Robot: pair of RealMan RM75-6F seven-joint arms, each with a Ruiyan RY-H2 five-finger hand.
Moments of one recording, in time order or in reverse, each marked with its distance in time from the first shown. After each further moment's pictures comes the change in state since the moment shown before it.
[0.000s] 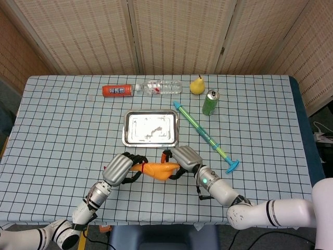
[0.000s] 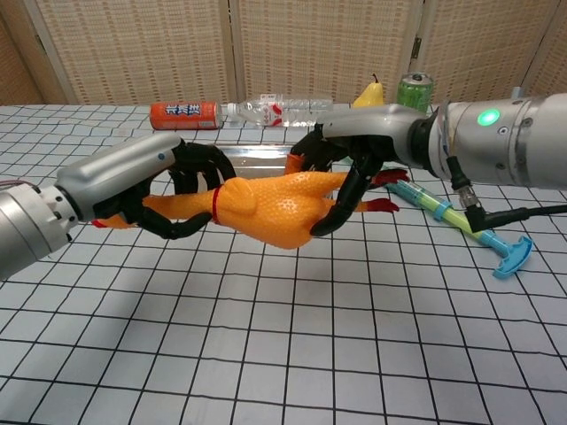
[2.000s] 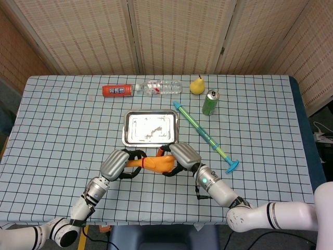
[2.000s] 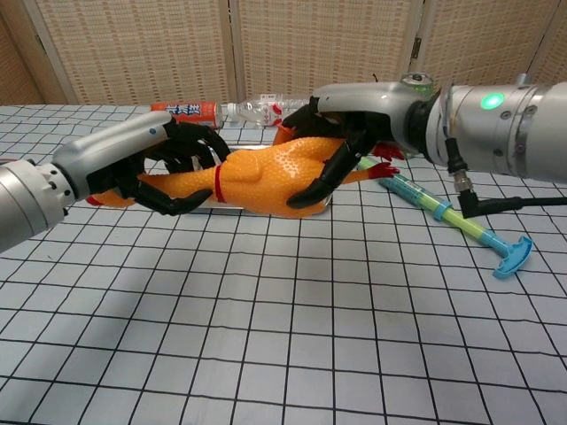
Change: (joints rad) left arm -0.014 0.064 -0.049 -0.090 -0.134 -0.066 -0.065; right arm -0.053 -0.013 0.048 -0.009 -0.067 0.030 0.040
